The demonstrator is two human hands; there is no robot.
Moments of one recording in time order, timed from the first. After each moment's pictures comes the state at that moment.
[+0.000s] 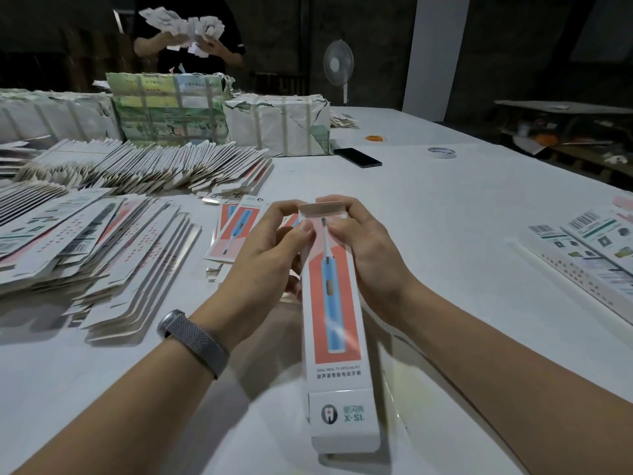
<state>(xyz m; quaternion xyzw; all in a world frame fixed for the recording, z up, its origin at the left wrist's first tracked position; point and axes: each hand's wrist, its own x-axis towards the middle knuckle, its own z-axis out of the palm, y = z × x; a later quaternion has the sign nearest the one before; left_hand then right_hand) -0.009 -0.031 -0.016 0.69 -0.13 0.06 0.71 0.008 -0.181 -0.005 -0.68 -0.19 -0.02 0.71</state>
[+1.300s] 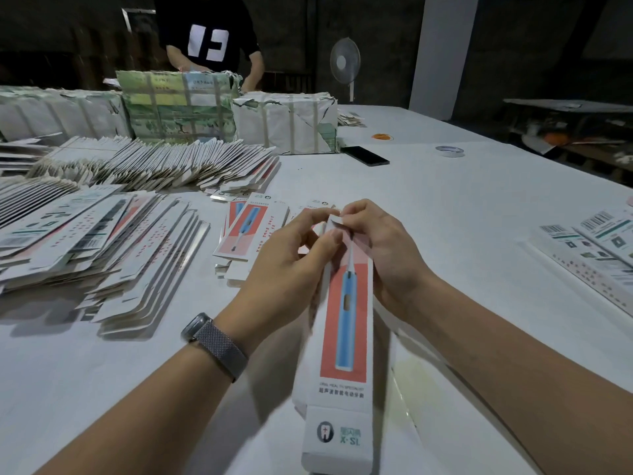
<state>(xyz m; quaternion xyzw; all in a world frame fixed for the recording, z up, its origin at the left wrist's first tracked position) -0.012 -0.038 -0.018 0.78 -0.16 0.12 0.59 0.007 -0.180 0.003 -0.63 -0.11 0.02 0.77</state>
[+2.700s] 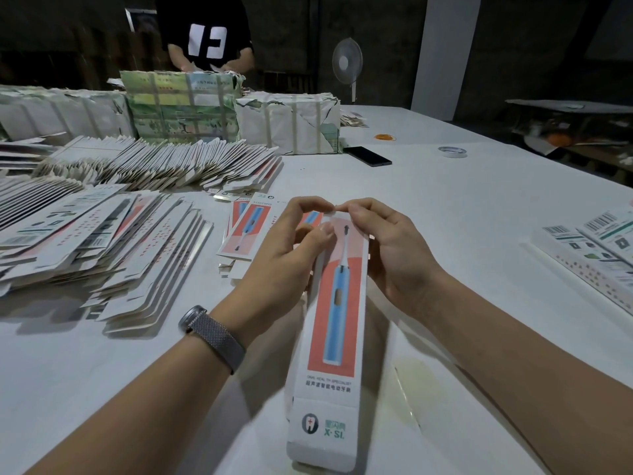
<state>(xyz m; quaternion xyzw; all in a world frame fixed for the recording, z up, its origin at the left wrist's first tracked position) -0.014 -0.031 -0.014 0.72 -0.16 0.06 0.67 0.012 -0.186 0.001 -0.67 -0.15 0.02 0.73</state>
